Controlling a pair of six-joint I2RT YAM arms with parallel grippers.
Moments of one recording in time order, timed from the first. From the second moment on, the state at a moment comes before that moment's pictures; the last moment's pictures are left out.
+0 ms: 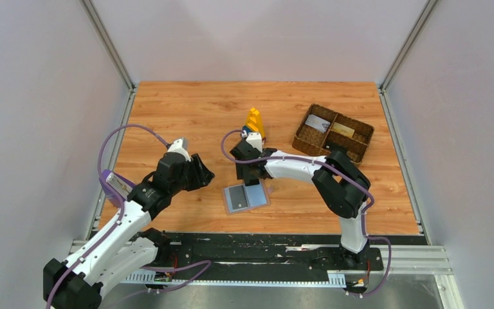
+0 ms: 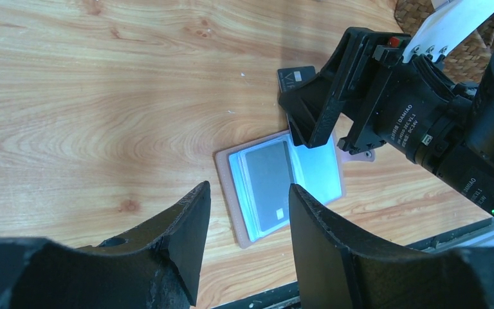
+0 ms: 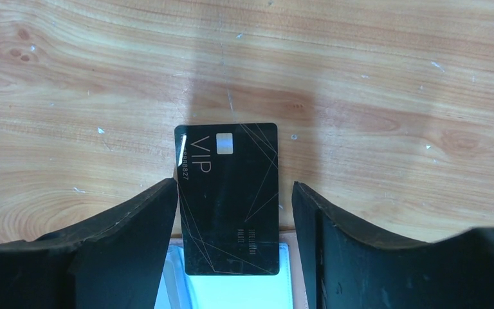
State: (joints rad) left arm -0.51 0.80 0.59 -0.42 -0.04 -0.70; right arm 0.90 1.96 1.30 -0.40 0.36 0.69
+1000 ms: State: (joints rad) left arm -0.49 0.86 0.61 -0.44 0.01 -0.70; right arm 0.93 1.88 1.18 -0.35 0.31 0.49
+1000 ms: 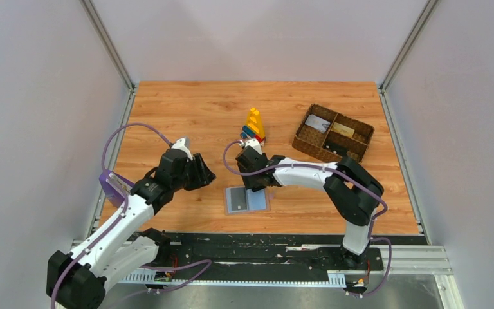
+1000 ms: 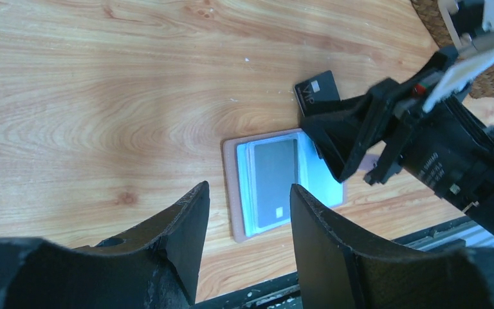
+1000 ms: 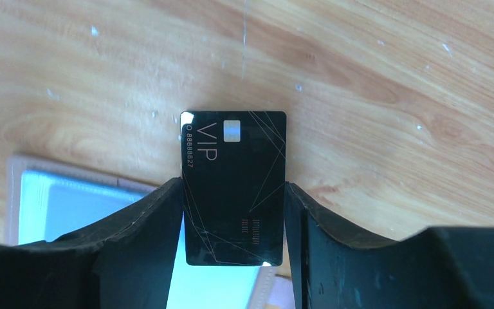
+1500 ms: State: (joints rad) left arm -0.44 1.00 0.73 -0.41 0.25 -0.70; right arm 0.93 1.43 0.84 -0.09 0.09 0.15
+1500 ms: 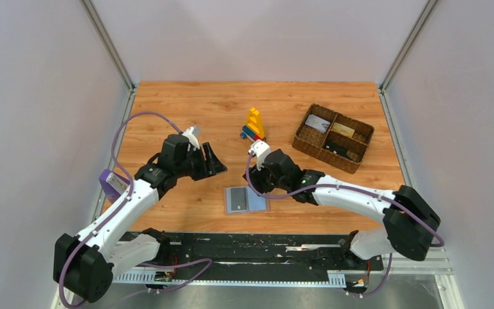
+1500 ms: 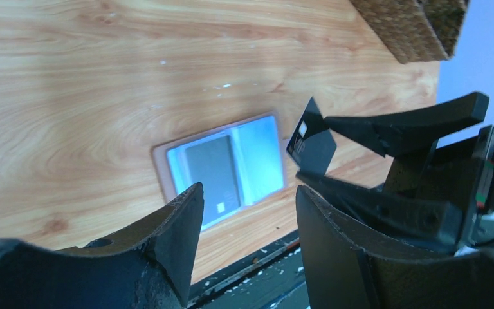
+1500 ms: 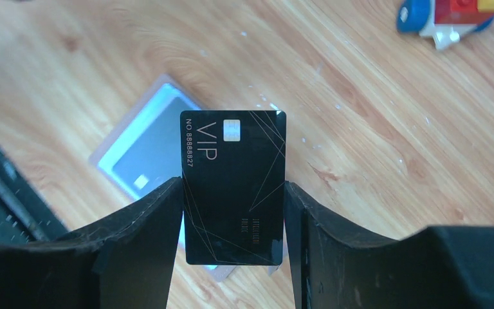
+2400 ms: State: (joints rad) left arm -0.44 1.30 0.67 -0.03 0.70 -0.78; right arm 1.01 1.31 0.75 0.06 -0.11 -0.02
